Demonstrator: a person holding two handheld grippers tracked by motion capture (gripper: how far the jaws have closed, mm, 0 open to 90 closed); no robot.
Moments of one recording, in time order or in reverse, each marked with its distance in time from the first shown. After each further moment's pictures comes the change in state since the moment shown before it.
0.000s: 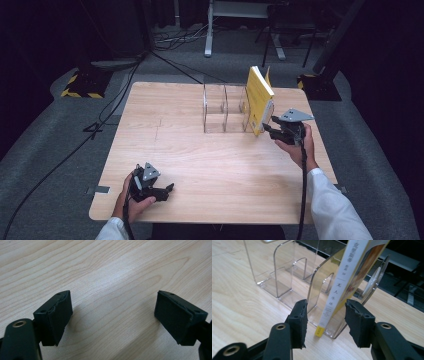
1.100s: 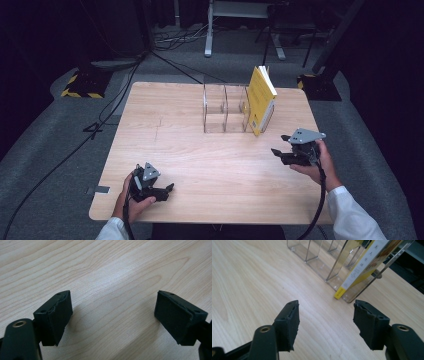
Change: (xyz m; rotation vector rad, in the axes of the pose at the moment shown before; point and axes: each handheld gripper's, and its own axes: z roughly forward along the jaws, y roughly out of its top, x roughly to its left) left arm 0.000 0.000 0.000 0.002 0.002 0.006; right arm 0.017 -0.030 -0.057 0.133 0.122 -0.166
